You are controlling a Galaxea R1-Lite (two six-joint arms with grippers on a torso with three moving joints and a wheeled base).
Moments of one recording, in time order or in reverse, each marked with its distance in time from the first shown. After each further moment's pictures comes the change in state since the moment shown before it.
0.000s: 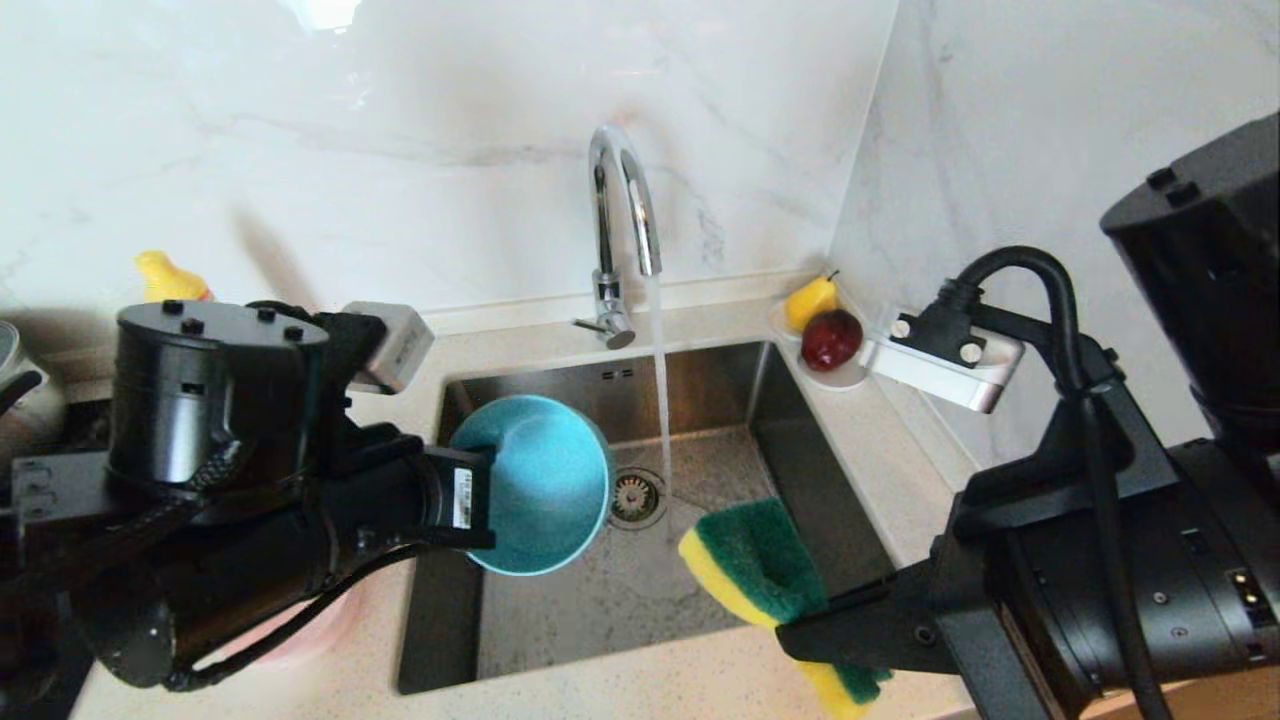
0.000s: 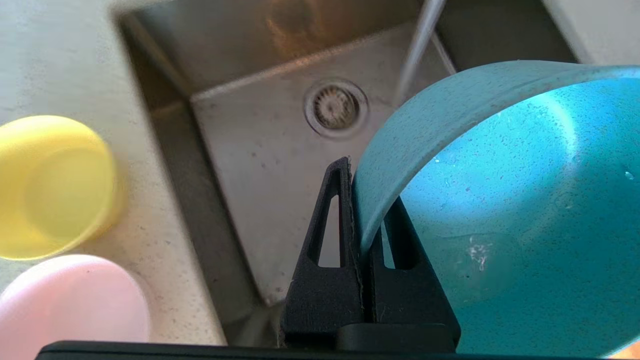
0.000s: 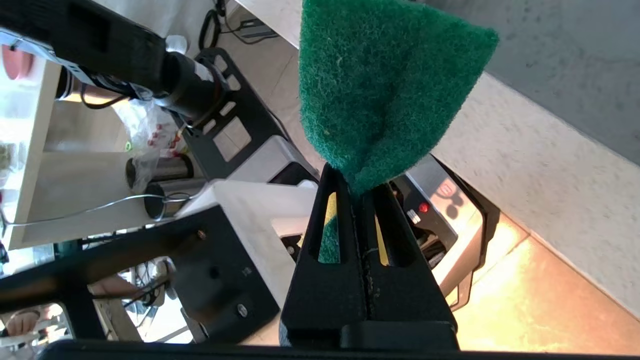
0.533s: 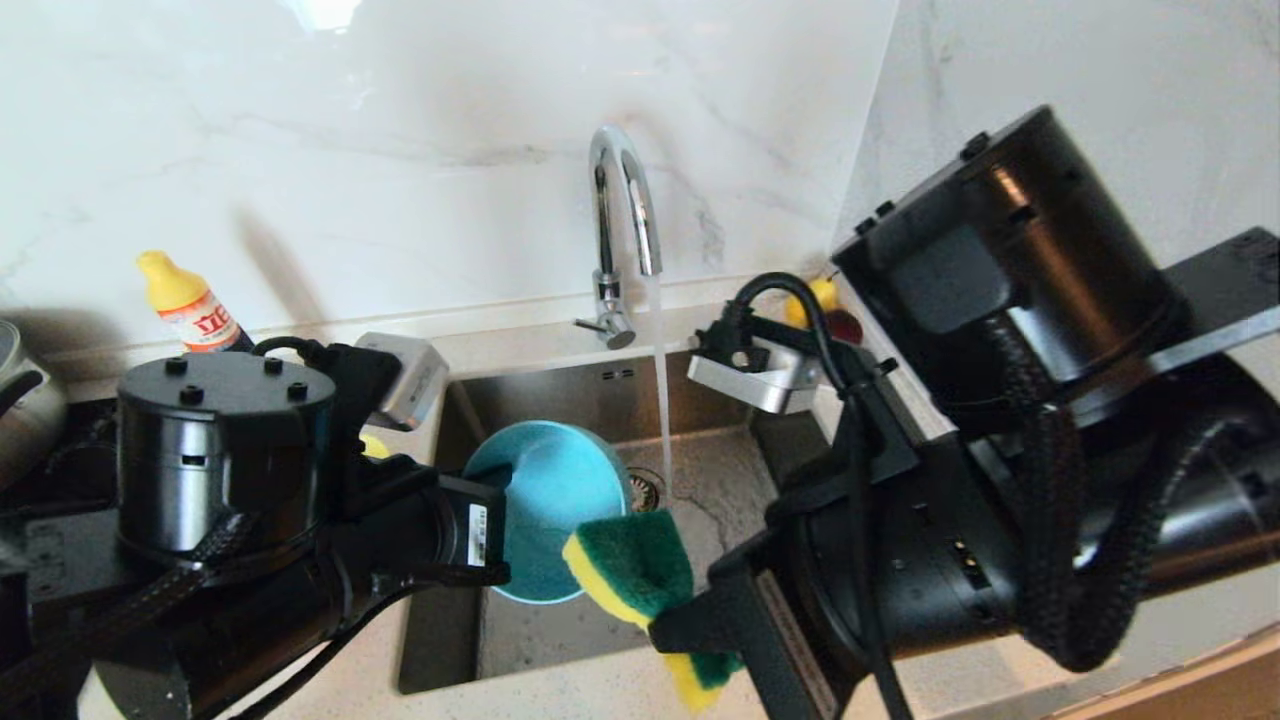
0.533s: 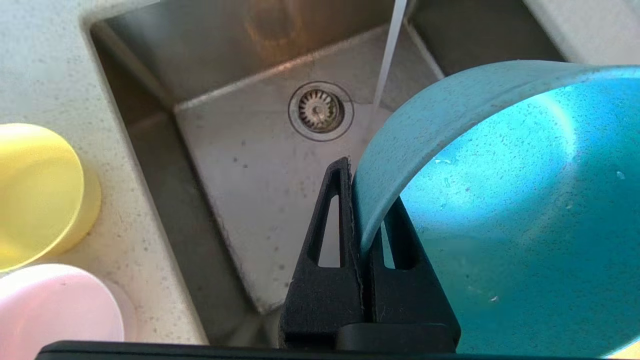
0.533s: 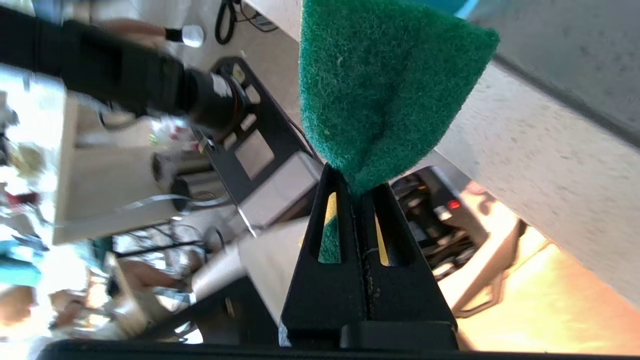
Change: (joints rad) left arm -0.044 -0.001 0.106 -0.148 0.016 0.029; right arm 0.053 0.205 -0.176 0.016 0.013 0.091
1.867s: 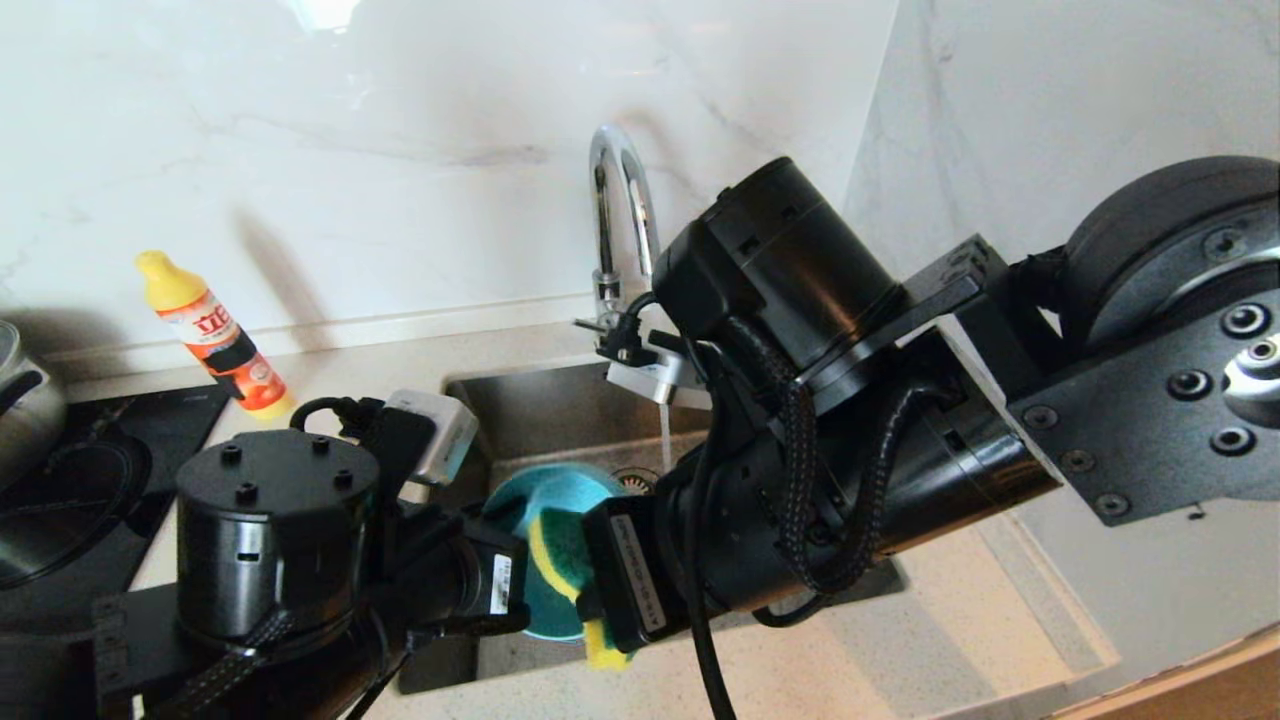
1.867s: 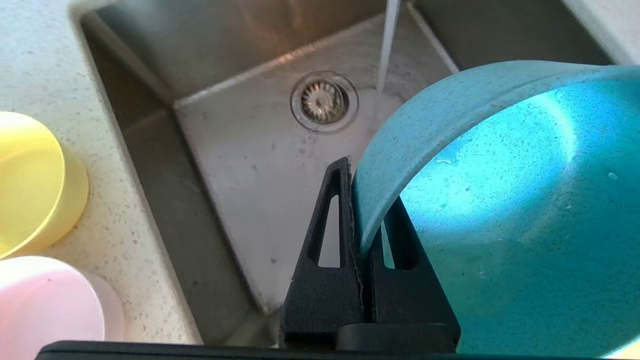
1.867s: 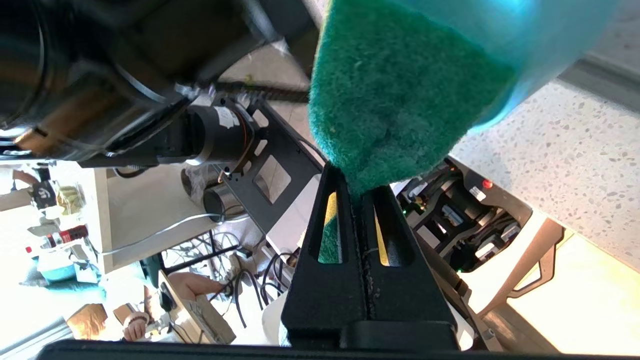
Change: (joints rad) left arm -0.054 0.063 0.128 -0.206 0.073 0.024; right arm 0.003 0.187 -0.227 0.103 -0.004 0.152
